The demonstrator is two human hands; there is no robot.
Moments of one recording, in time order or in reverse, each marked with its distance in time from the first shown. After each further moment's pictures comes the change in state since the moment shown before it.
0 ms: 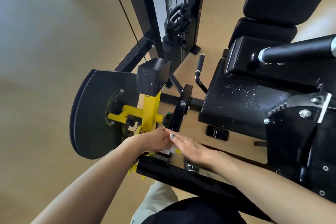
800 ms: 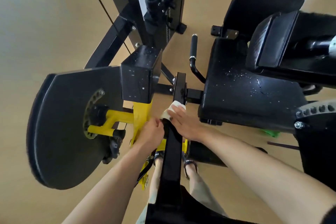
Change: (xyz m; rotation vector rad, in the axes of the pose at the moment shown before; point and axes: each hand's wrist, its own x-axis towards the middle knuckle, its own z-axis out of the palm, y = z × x) left_hand 0.110 -0.057 -0.004 -0.443 0.453 -0.230; right_hand 0.141 0.040 -0.050 -0.496 0.146 0.116
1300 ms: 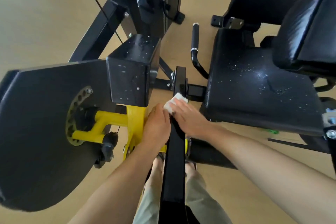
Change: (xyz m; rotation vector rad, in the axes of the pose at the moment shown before) left_hand 0.054 0.005 0.037 0.050 0.148 0.236; right_hand 0.041 0.033 0.010 -0.052 0.095 -0.035
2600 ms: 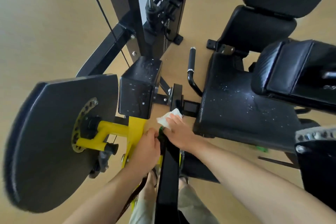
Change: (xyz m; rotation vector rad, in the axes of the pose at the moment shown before) left_hand -0.041 -0.019 -0.026 -0.029 -0.080 0.022; right_hand 0.002 -0.028 -0.006 -0.002 0.023 0.100
